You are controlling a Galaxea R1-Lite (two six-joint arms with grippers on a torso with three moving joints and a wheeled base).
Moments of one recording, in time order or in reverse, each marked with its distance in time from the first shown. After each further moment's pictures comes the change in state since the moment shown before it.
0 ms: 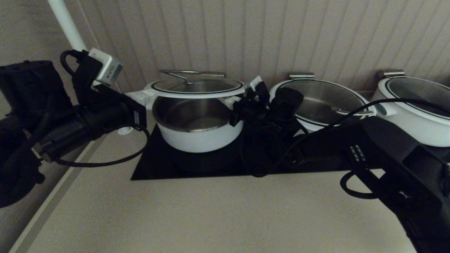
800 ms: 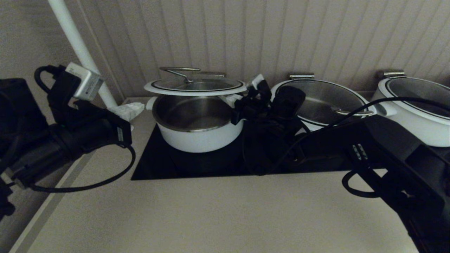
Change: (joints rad) left arm 0.016 -0.118 0.163 -0.002 0.057 -0.020; right arm -0.013 -0.008 0.000 0.001 0.000 0.000
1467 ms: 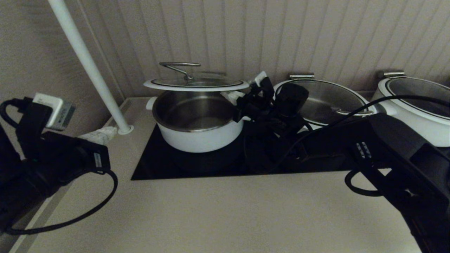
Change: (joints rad) left arm 0.007 -0.134 0.209 -0.006 0.228 -0.076; right arm -0.008 -0.012 0.000 -0.001 0.001 0.000
